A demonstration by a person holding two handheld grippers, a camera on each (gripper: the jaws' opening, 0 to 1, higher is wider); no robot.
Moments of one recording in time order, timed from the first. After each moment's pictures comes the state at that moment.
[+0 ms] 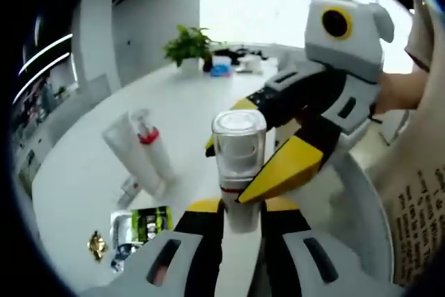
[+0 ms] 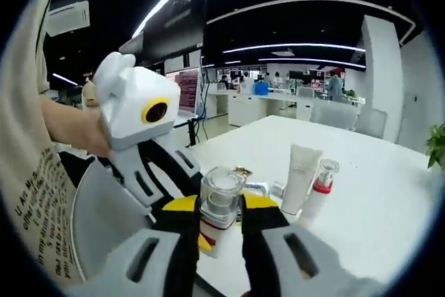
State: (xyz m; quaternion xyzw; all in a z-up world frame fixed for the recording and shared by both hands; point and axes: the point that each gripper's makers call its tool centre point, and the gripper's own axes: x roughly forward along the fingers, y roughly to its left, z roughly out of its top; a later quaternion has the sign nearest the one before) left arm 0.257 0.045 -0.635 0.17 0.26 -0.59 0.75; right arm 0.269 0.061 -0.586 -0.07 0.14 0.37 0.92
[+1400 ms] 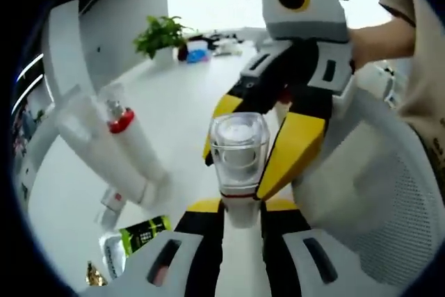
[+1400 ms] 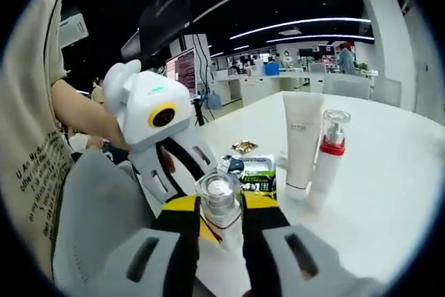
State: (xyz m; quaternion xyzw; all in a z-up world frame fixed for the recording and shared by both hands) left arm 0.291 0.023 -0.711 0.24 0.25 -0.64 0.69; right arm 0.298 0.041 -0.658 -0.02 0.20 0.42 0.88
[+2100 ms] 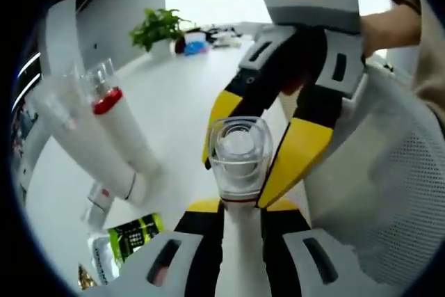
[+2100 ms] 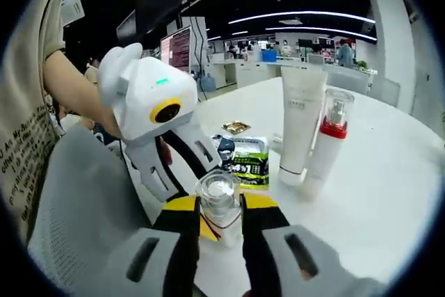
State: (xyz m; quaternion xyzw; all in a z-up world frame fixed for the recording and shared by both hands) left arm 0.298 0.017 -0.743 0.24 0.25 -0.64 0.68; right arm 0.308 0.035 -0.694 -0.07 0.24 0.41 0.88
